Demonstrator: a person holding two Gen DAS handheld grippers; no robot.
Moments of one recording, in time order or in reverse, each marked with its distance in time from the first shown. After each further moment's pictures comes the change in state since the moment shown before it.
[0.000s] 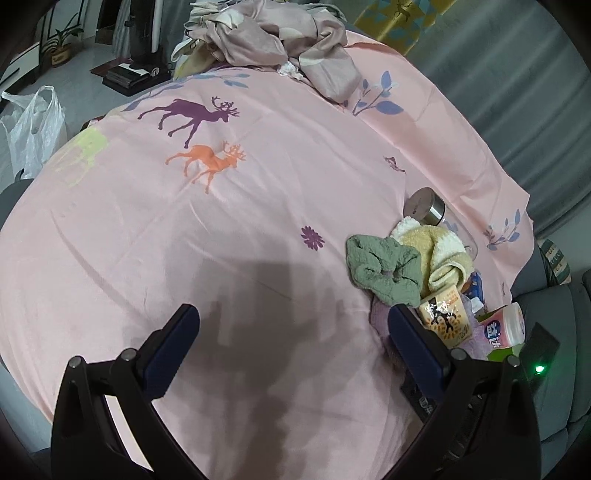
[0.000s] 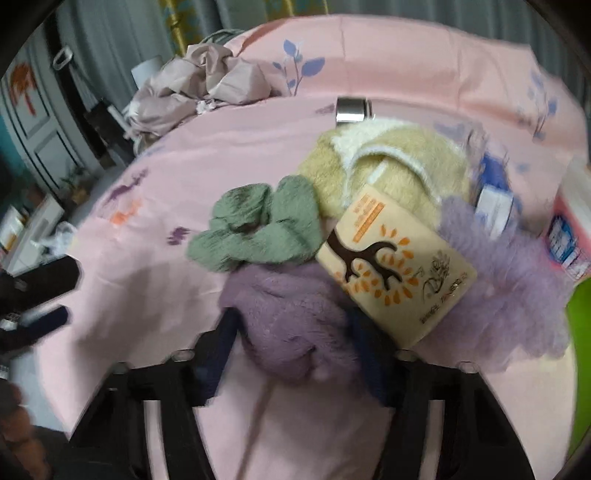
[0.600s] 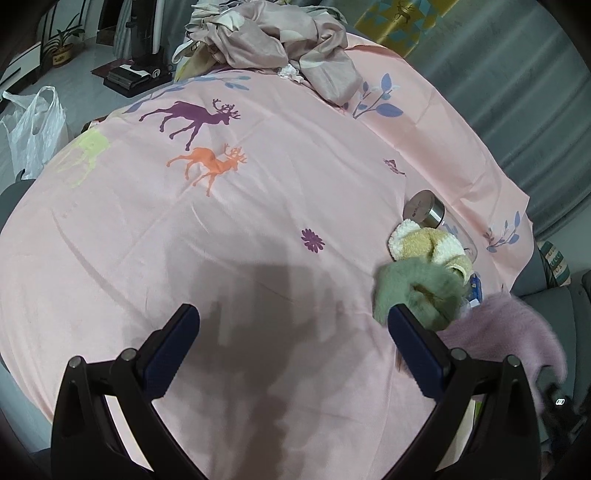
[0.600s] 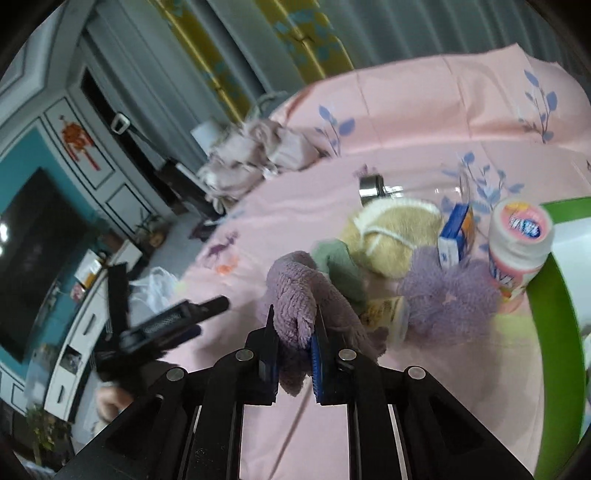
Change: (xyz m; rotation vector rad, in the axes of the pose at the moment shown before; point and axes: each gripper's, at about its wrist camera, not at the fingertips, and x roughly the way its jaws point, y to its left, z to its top) left arm -0.003 0.002 0.001 0.001 -0.017 0.003; right arm -0.144 -0.049 0.012 0.118 -0.142 0.412
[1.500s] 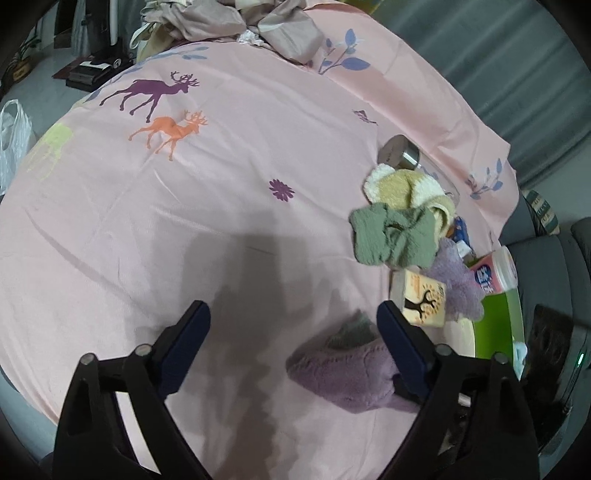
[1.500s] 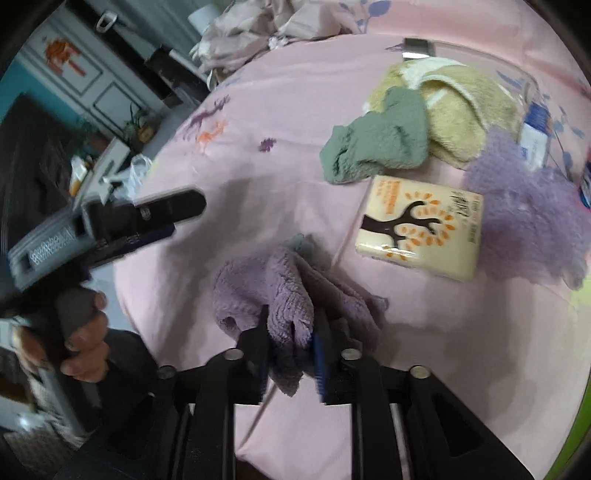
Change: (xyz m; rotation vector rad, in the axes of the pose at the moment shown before) left arm 0.002 -0.013 -0.020 0.129 0.148 -0.071; right arm 0.101 -0.008 -0.045 -0.049 0.454 -0.025
